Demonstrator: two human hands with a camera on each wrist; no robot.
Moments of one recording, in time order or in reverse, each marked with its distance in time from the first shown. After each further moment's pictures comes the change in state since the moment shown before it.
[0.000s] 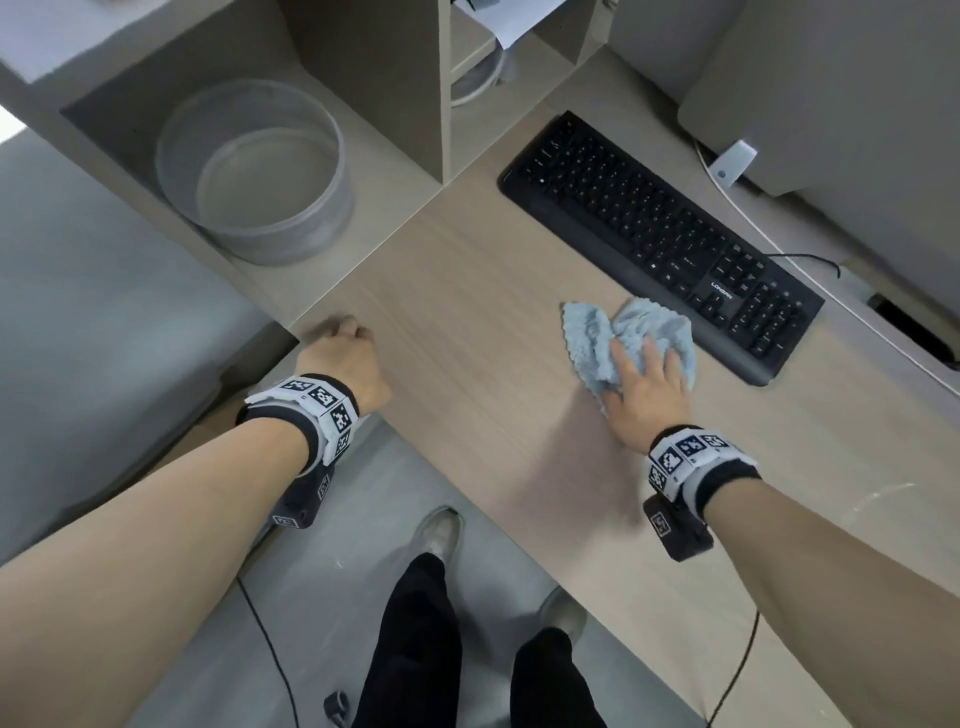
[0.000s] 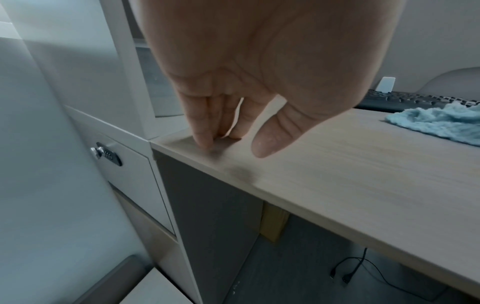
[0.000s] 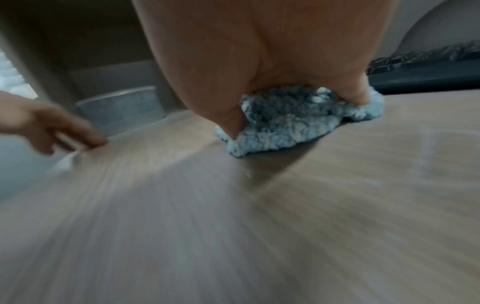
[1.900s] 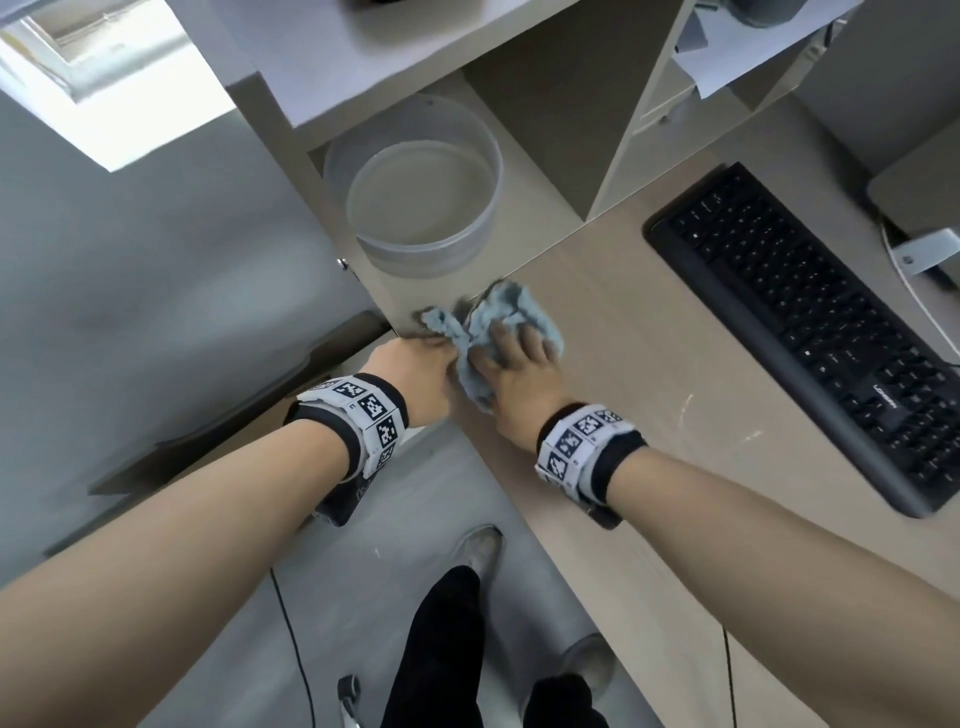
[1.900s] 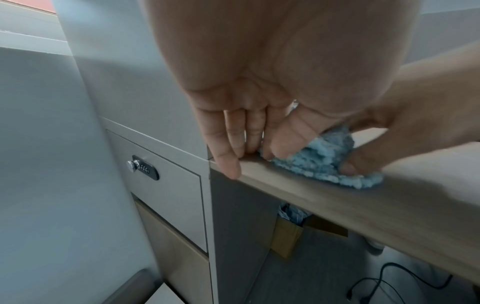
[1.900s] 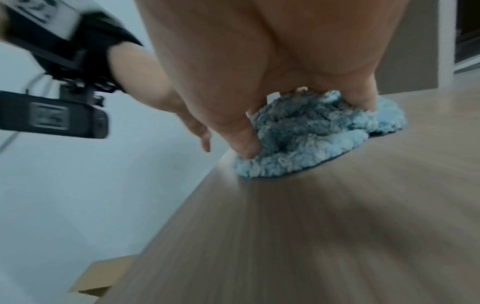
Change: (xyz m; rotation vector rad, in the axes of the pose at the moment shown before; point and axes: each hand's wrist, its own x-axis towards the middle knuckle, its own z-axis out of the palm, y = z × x) left_hand 0.003 -0.064 -0.028 -0.125 0.018 0.231; right_hand 0.037 -0.256 0.007 -0.220 -0.038 -0.722
